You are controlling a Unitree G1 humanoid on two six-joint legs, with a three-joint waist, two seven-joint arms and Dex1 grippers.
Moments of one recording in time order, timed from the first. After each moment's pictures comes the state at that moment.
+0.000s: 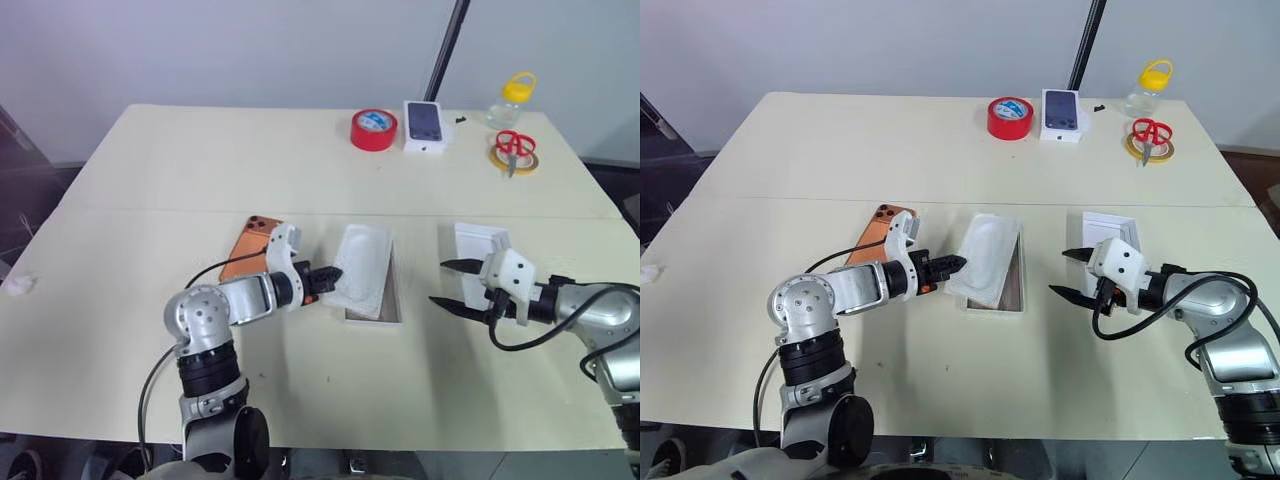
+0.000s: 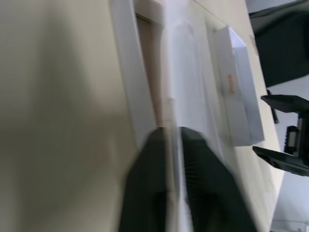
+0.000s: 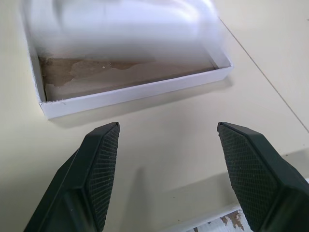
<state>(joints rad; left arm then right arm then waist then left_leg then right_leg) -0.52 -0.16 0.35 -0.25 -0.72 1.56 -0.05 -0.10 -0.84 -0.12 -0.10 0.24 0.10 1.04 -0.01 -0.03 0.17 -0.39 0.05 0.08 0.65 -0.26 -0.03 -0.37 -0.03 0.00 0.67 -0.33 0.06</state>
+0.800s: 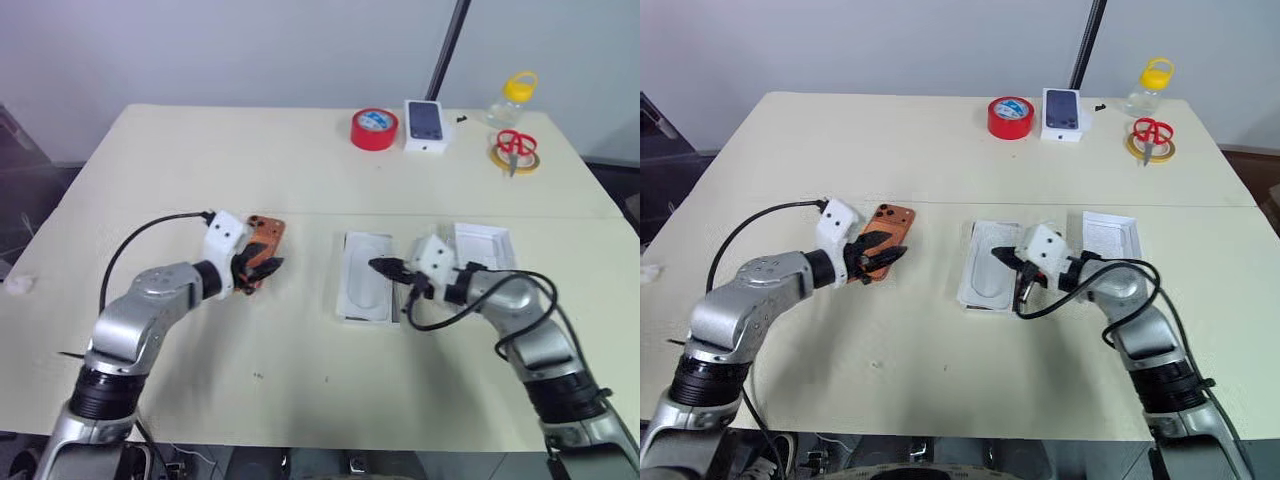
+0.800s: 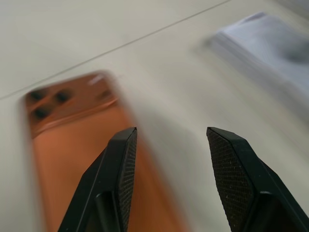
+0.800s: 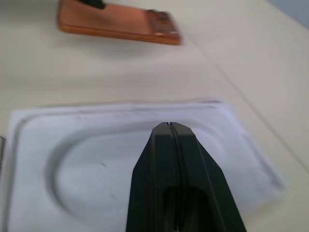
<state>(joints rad) -0.32 0.58 0.01 -0.16 -0.40 0.64 -0.63 -0.30 -0.58 0.15 -0.11 0.11 0.17 0.85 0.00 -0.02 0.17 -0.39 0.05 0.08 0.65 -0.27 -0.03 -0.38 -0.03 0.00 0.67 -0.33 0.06</state>
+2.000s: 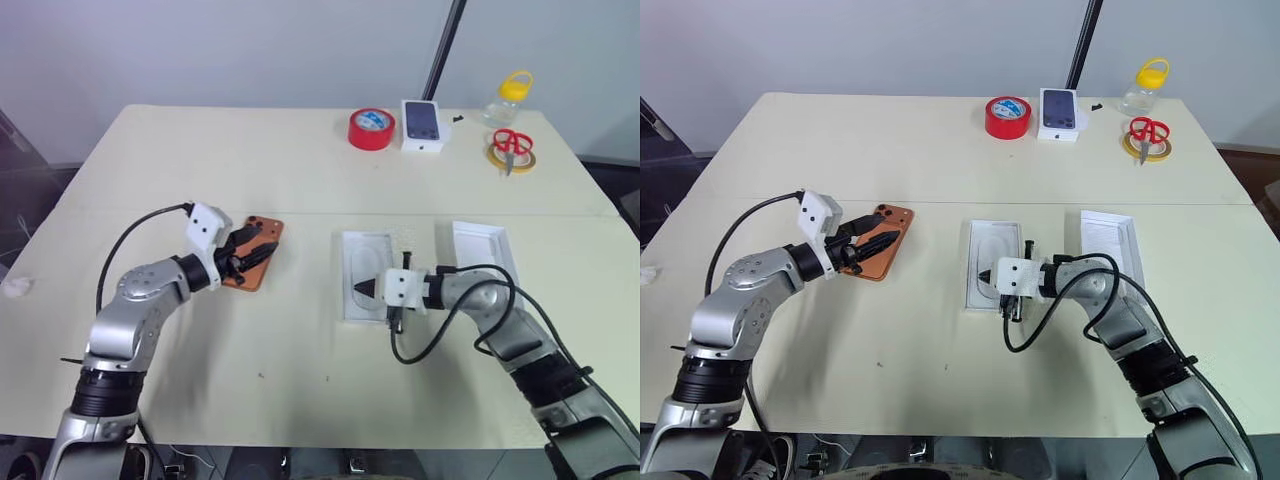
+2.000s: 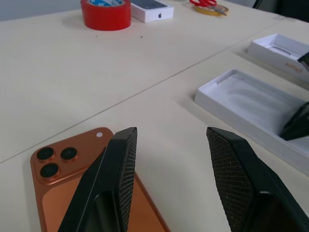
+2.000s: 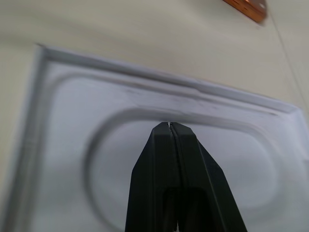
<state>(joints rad) -0.32 0.52 0.05 -0.16 -0.43 0.50 -0.71 -0.41 -0.62 0.31 0.08 -0.13 -0.10 0.93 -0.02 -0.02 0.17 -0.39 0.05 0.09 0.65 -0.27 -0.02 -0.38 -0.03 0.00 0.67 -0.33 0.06</state>
